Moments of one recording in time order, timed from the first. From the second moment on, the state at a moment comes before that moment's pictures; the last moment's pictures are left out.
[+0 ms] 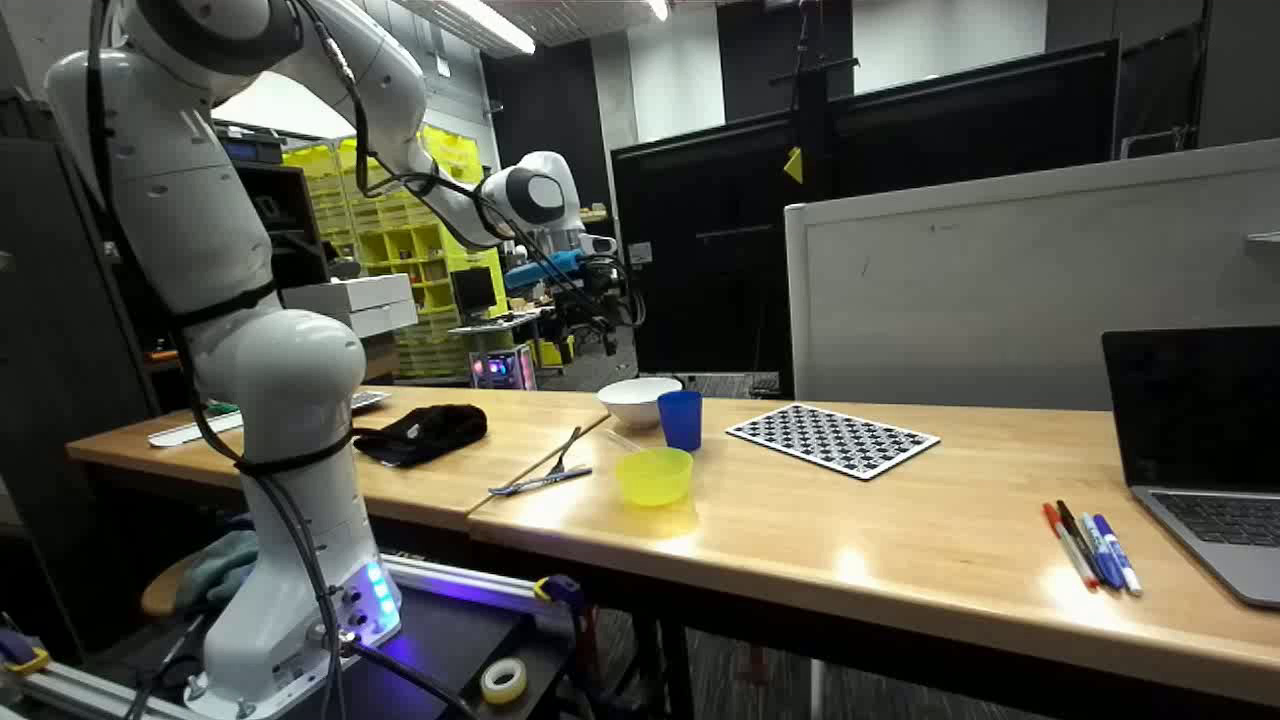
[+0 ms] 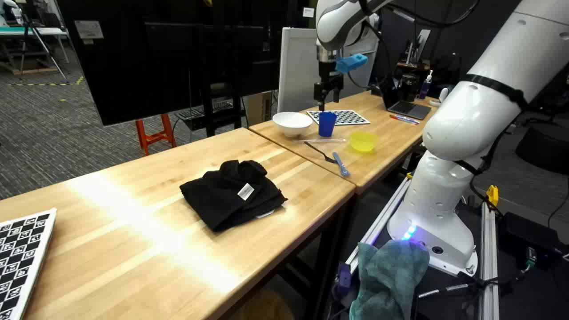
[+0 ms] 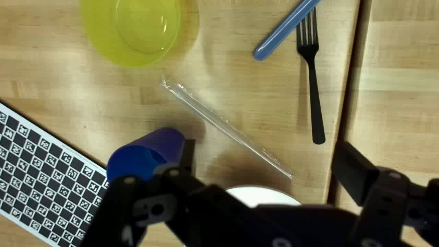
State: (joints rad) arm -0.18 -0.22 -0.15 -2.42 -0.25 2.16 -0.09
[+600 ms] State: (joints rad) arm -0.18 -0.22 -0.15 -2.42 -0.25 2.16 -0.09
